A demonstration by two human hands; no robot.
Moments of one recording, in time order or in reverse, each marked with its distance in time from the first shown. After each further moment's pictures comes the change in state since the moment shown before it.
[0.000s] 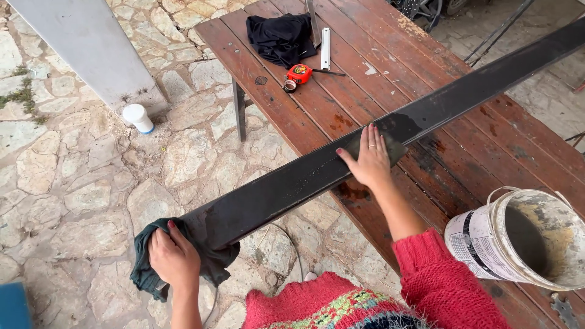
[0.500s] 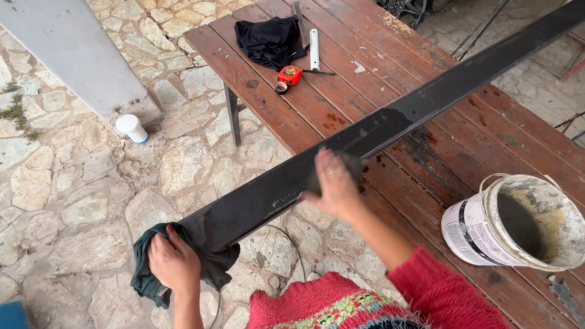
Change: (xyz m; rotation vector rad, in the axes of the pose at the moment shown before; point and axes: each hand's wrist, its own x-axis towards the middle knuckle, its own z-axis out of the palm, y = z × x) left_hand 0.004 0.001 0.003 -0.020 -0.007 0.010; right_hand -0.056 -0.033 0.027 -0.259 0.274 -0.240
